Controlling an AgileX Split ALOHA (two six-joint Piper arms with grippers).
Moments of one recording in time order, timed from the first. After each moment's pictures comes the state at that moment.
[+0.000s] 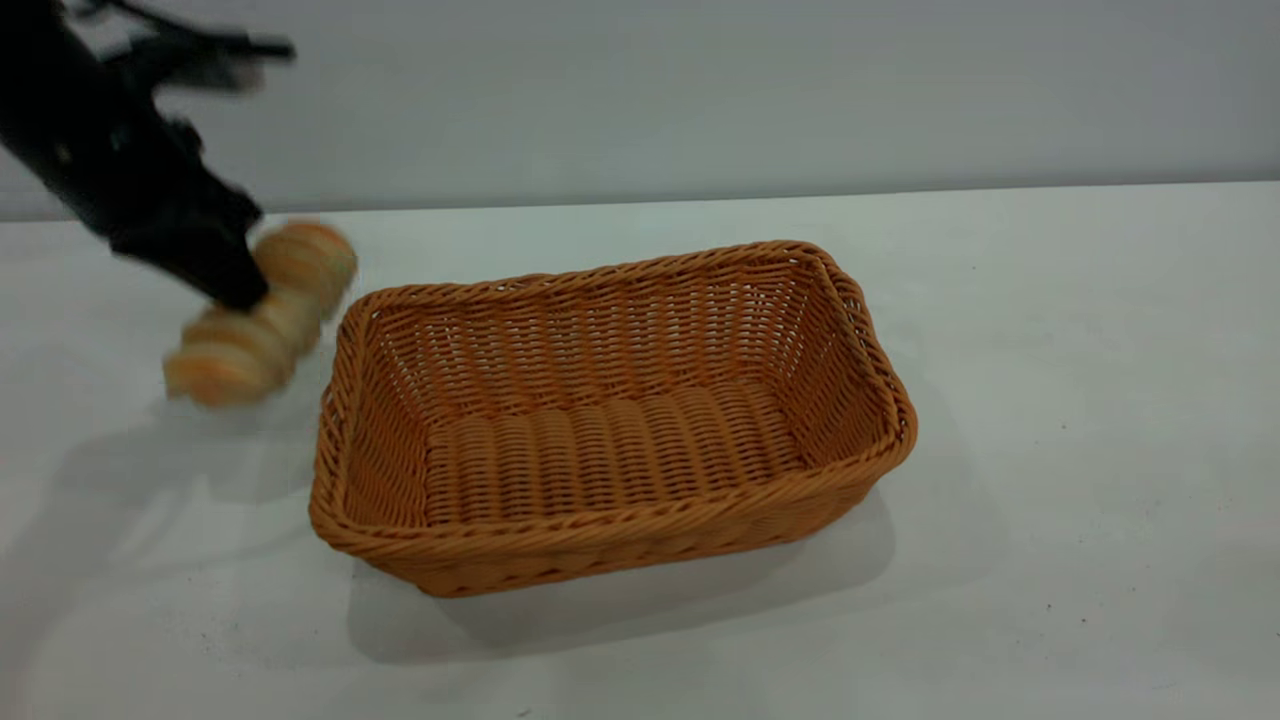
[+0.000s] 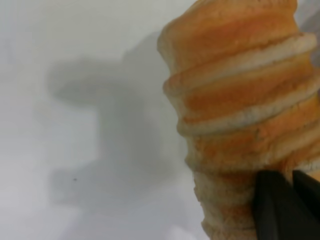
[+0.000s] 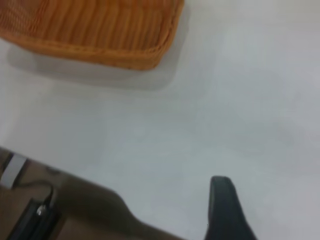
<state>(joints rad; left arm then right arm) 0.00 2.06 -1.33 -0.43 0.54 0.76 0.16 0.19 -0.54 0.20 1.09 -0.17</state>
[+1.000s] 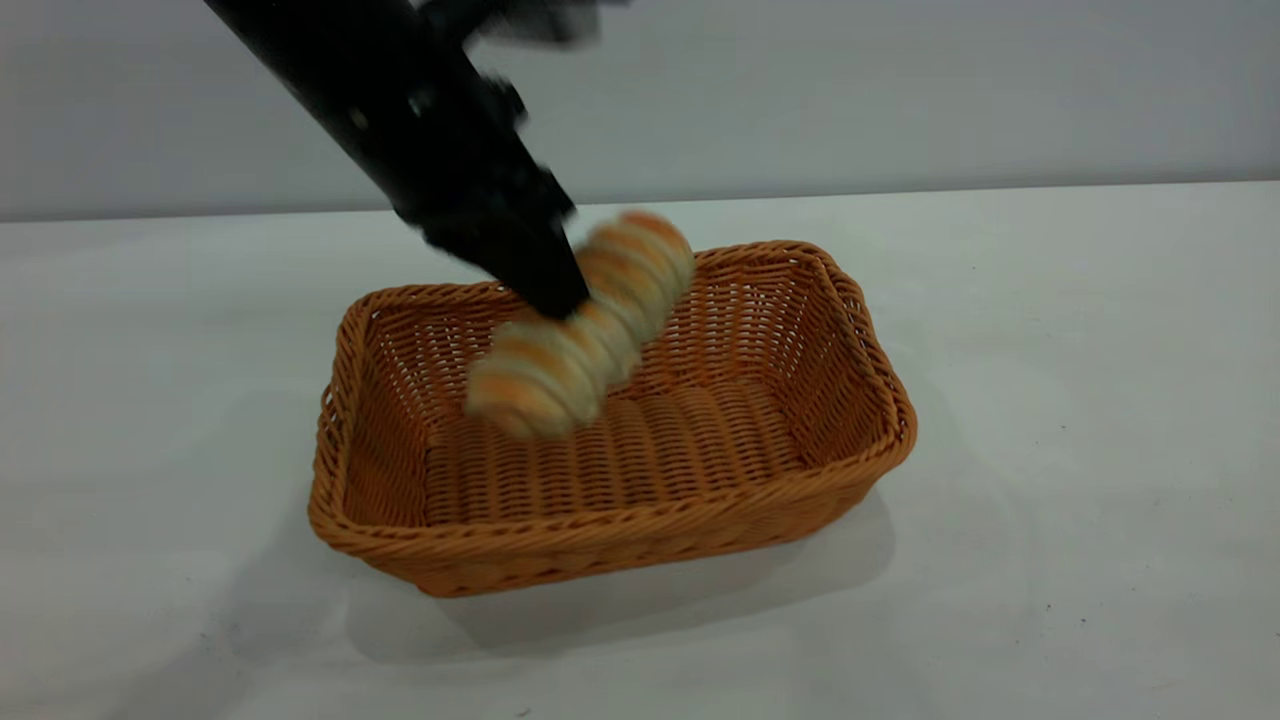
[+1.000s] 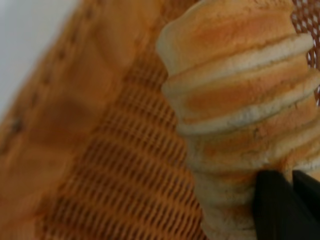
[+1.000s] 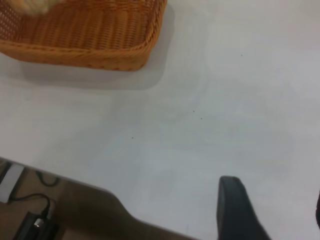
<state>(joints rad) -0.40 2.04 -1.32 -0.61 0.58 0.85 0.16 0.09 -0.48 0.17 1.12 -0.11</state>
